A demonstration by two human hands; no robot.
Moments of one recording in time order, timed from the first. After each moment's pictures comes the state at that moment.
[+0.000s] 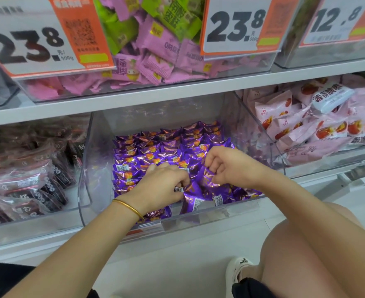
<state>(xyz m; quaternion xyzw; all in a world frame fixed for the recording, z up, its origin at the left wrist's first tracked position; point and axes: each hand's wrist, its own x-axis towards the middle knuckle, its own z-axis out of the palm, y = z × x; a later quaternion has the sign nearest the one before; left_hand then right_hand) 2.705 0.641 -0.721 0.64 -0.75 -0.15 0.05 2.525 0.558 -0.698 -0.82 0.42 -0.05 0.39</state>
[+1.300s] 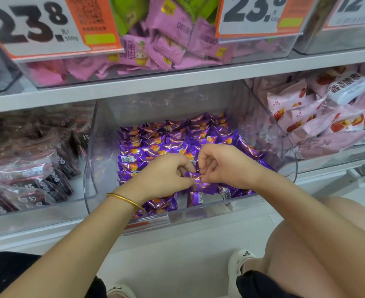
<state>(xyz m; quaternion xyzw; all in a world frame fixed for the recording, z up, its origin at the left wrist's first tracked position) 2.706 0.646 -0.702 0.68 -0.65 -0.30 0.16 2.547 0.576 -0.699 -0.84 0.35 -0.07 0.41</state>
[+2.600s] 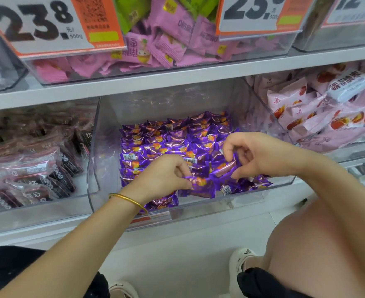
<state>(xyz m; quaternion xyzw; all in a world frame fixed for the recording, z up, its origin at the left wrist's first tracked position) 2.705 0.655 -0.707 0.69 -0.58 -0.37 0.20 2.500 0.559 -0.665 -0.87 0.32 -0.03 0.36</state>
